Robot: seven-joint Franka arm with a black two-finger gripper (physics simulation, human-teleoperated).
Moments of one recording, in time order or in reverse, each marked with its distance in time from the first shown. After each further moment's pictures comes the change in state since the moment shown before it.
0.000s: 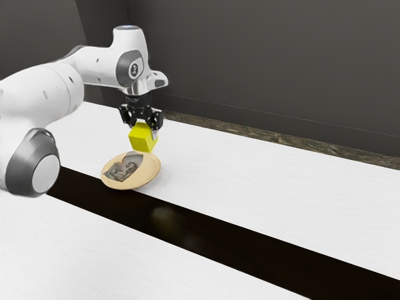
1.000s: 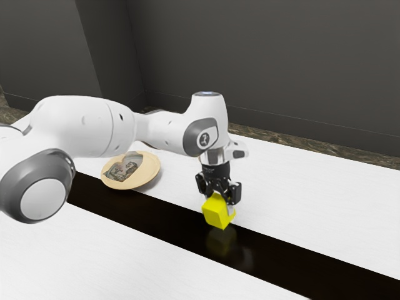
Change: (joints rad) arm -0.257 -0.060 -0.221 -0.361 -0.068 0.228 -0.044
